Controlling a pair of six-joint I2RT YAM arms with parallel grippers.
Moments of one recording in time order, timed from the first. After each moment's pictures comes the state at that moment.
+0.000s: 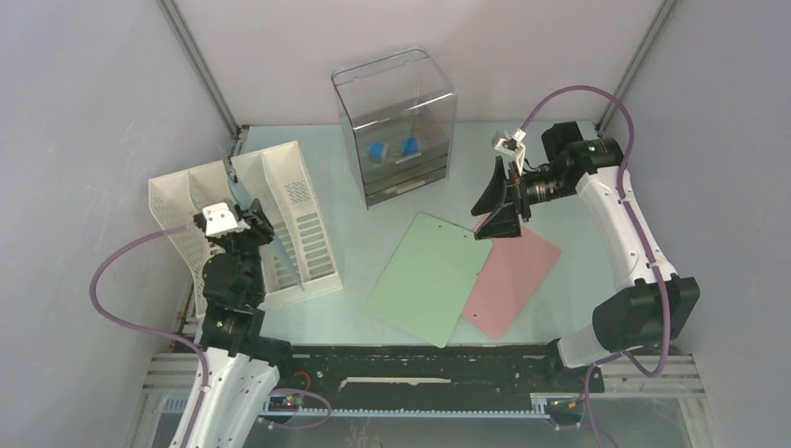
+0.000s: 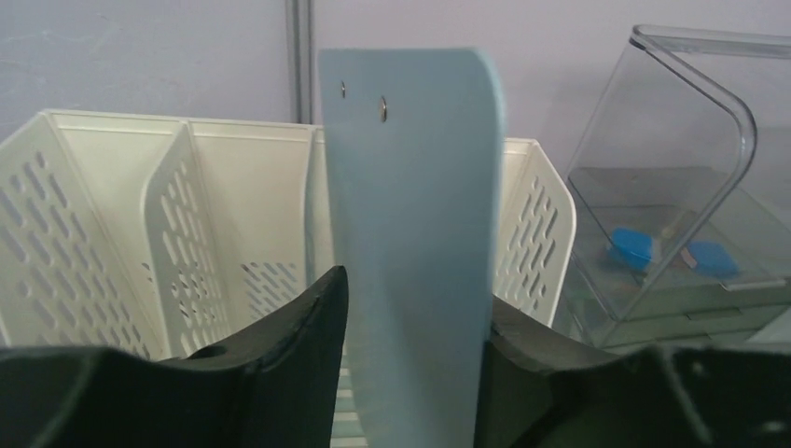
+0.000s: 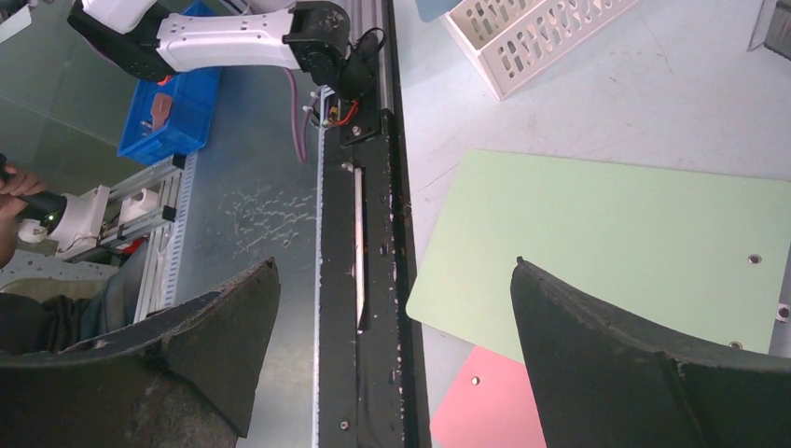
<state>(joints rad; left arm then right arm) -0.16 0.42 0.51 0.10 -0.43 -0.04 0.15 1.50 1.59 -1.42 -1.29 -0.79</state>
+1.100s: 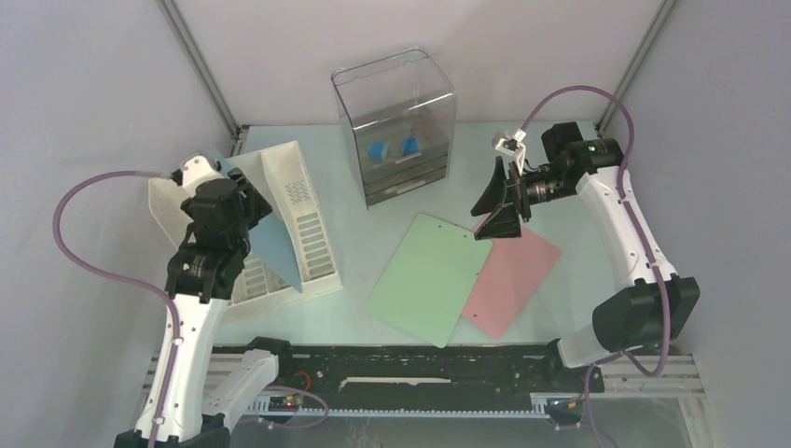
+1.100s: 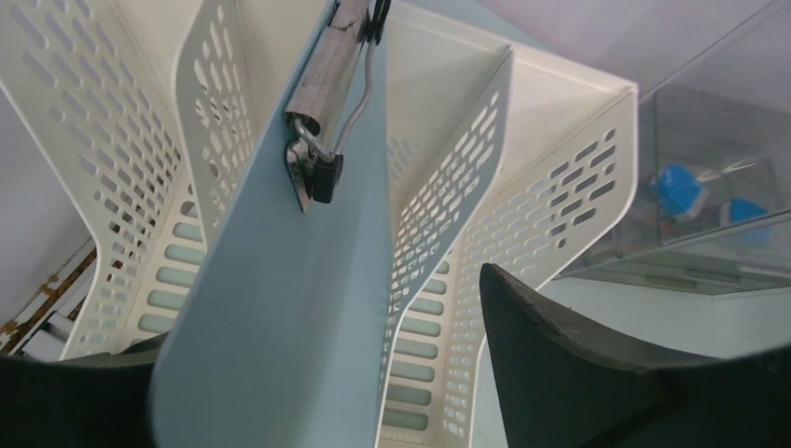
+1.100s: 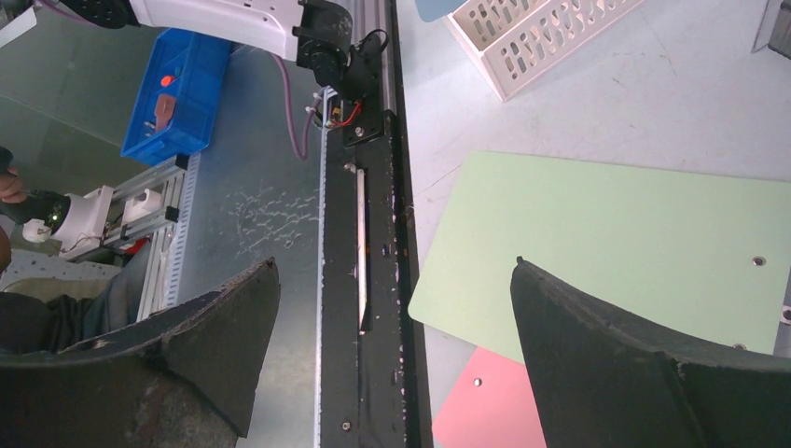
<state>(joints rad) -0.13 0.81 1.15 -0.74 -0.50 -0.48 0.15 1.50 1.59 -1.42 -1.30 -0.80</state>
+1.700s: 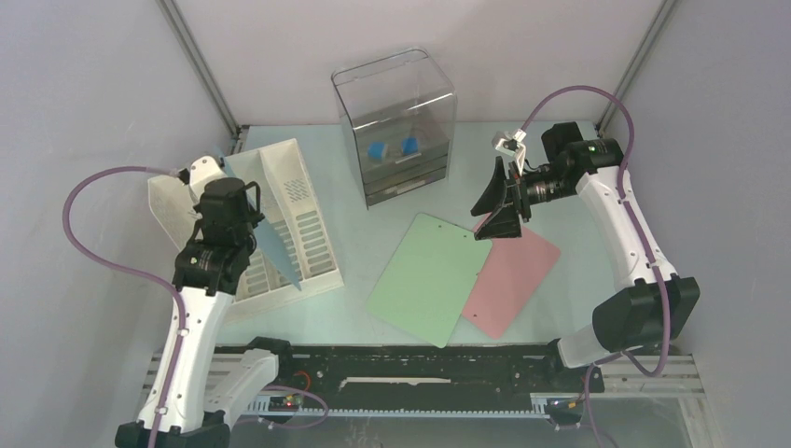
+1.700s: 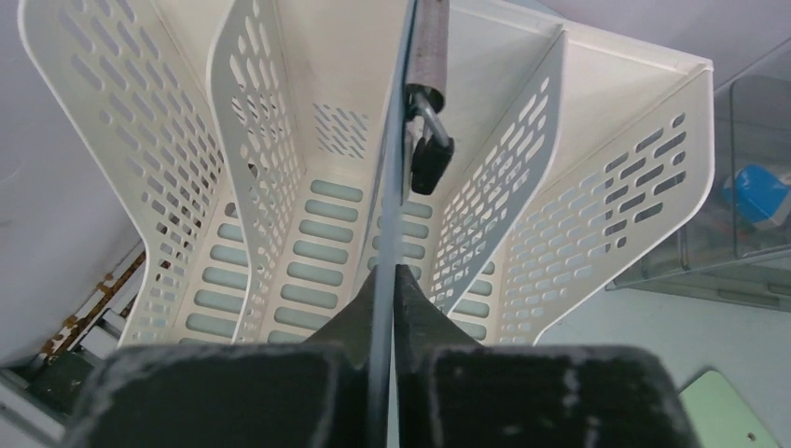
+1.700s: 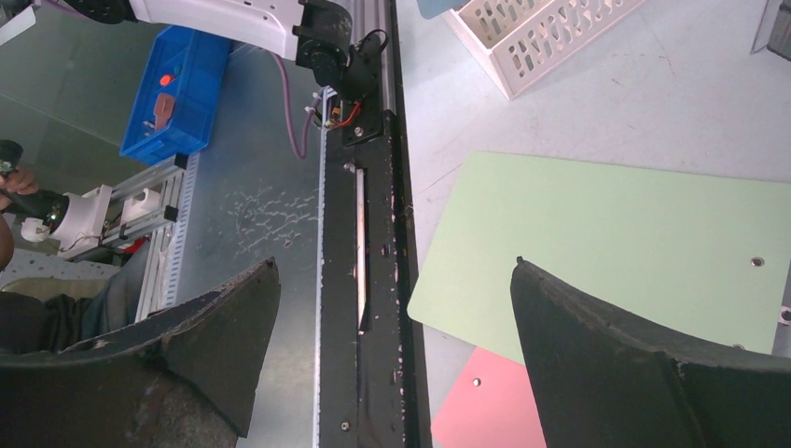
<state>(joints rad) -0.13 0.85 1.11 -0.74 -0.58 -0.43 0.15 1.50 1.59 -1.42 -1.30 -0.80</state>
